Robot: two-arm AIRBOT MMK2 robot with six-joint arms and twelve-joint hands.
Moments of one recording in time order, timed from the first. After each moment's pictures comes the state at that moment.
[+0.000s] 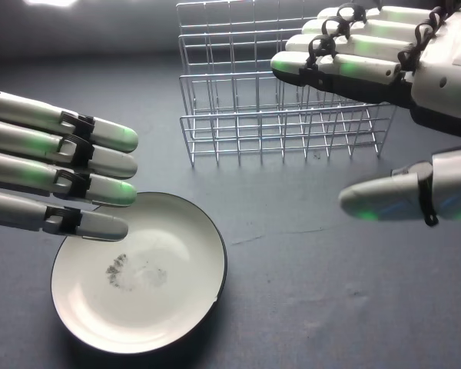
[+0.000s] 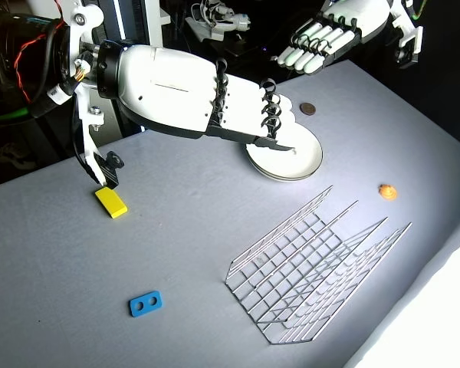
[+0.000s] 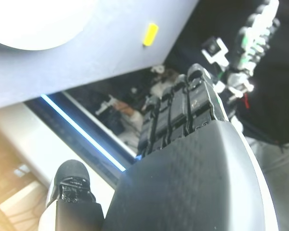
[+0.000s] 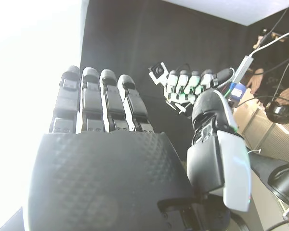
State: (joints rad) left arm 0.41 -0.68 1.30 1.59 -1.41 0.06; right arm -0.33 -0.67 0.70 -0.31 0.44 -0.72
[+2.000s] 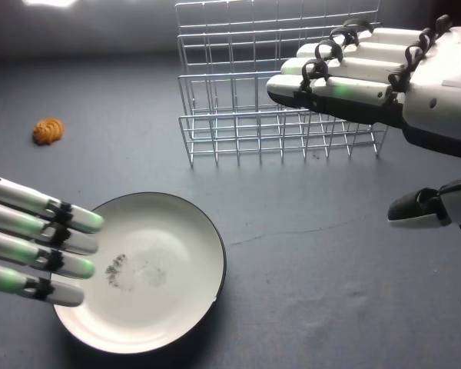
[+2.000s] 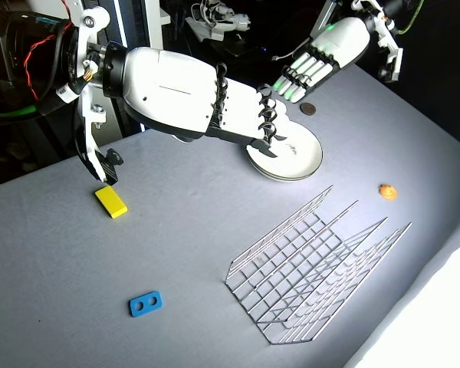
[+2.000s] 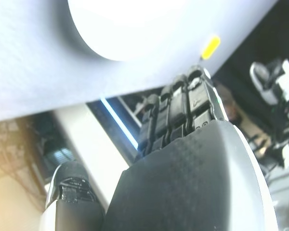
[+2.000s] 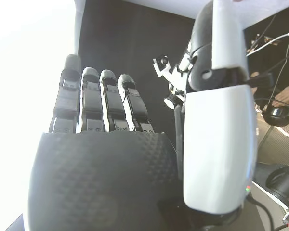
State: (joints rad) left arm 0.67 -0.73 1.36 1.69 -1.35 0.17; right arm -0.33 -0.67 0.68 -0.31 0.38 -0.74
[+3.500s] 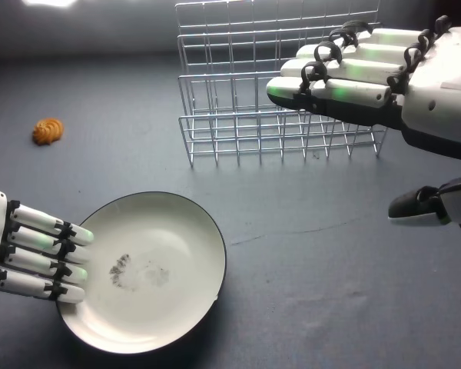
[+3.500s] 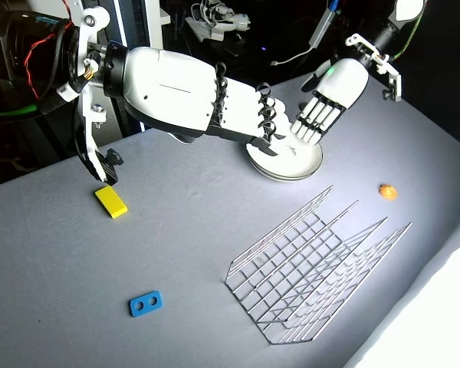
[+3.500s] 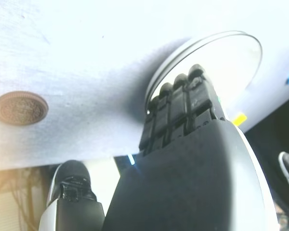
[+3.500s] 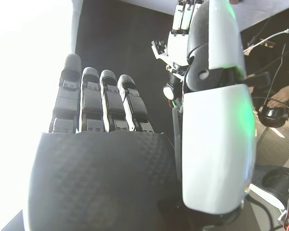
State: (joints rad) left arm 0.82 -0.82 1.38 1.72 -1.04 0.18; right arm -0.33 -0.67 0.67 -0.31 0.38 -0.75
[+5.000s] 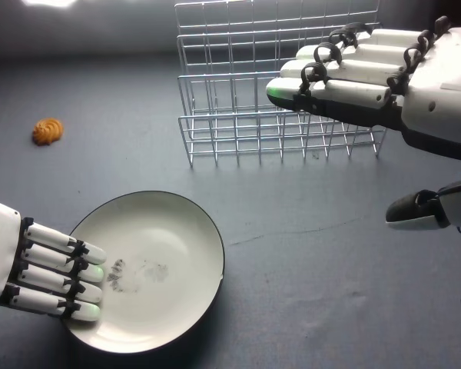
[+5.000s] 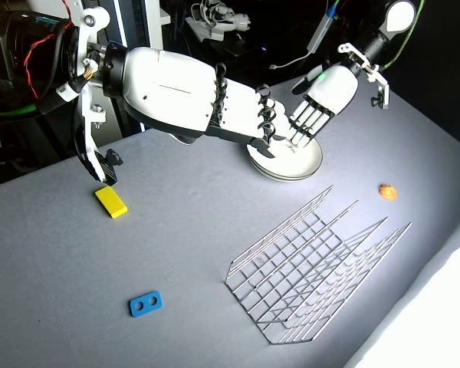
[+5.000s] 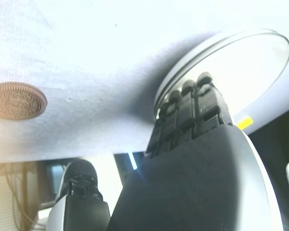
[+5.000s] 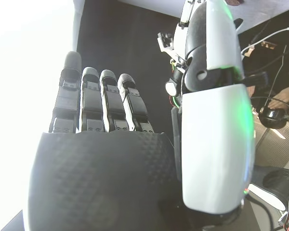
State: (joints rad) left arm 0.88 -0.86 1.37 1.74 -1.01 0.11; right arm -0.33 -0.67 0.67 -0.31 0.38 -0.76
